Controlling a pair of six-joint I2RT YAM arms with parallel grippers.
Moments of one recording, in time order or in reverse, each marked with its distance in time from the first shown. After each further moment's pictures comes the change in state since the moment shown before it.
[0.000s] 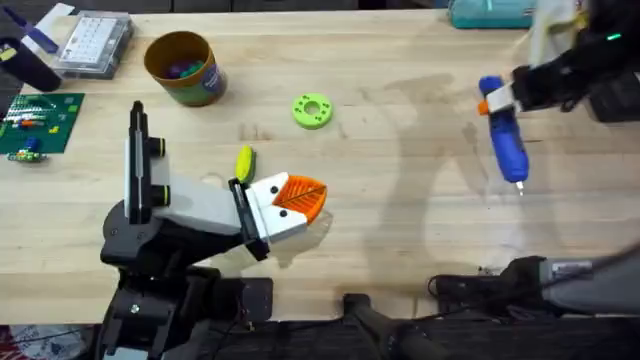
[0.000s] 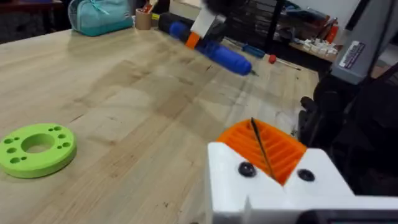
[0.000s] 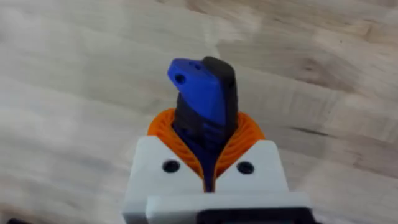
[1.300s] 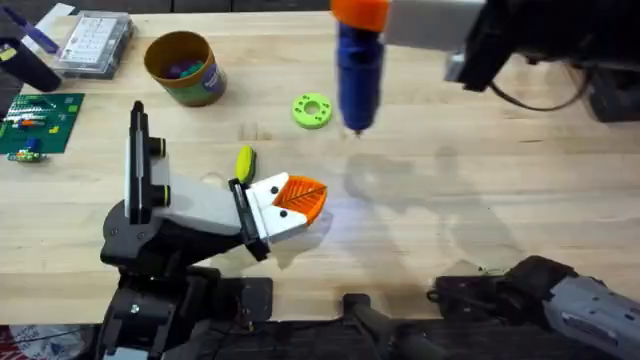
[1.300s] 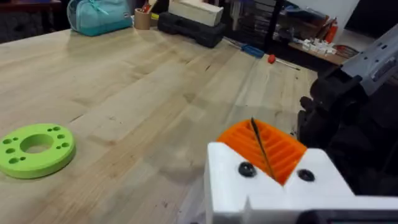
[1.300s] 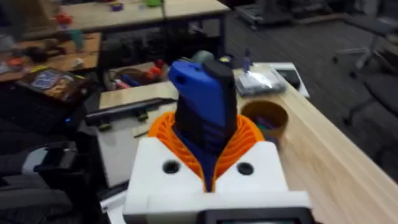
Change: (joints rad) left arm 0.000 0.000 0.000 -0.001 0.003 0.000; right arm 0.742 -0.572 -0.191 0.947 -0.537 0.411
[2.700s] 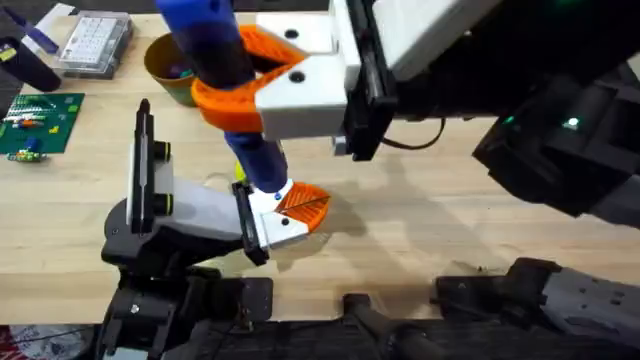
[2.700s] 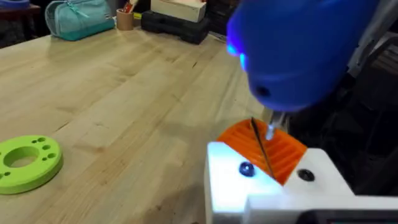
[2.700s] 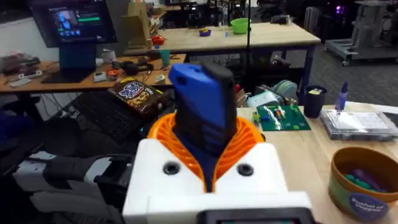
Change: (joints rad) left arm 0.000 0.000 0.000 -0.012 0.069 0.061; right arm 0.306 0.187 -0.123 0.501 -0.027 0.156
